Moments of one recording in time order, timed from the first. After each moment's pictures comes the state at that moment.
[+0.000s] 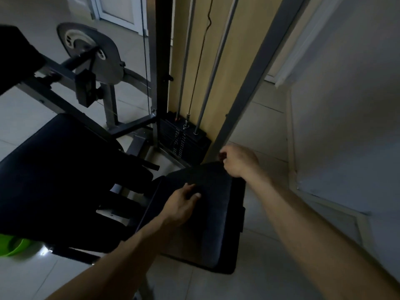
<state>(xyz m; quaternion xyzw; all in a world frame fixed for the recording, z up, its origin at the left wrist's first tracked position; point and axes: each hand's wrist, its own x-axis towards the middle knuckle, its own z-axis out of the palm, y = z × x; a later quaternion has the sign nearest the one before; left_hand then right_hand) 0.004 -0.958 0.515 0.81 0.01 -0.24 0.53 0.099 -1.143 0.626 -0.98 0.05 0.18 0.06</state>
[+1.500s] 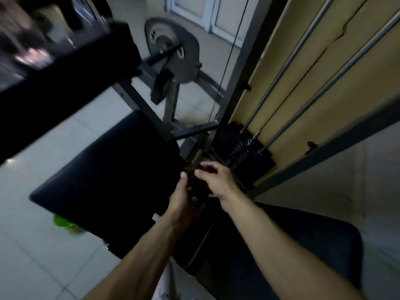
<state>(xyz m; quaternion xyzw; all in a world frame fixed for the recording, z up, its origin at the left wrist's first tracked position) 0.078 -0.773 0.507 0.41 0.39 -0.15 0.81 0.149 -0.870 0.531 -0.76 0.12 0.28 0.58</state>
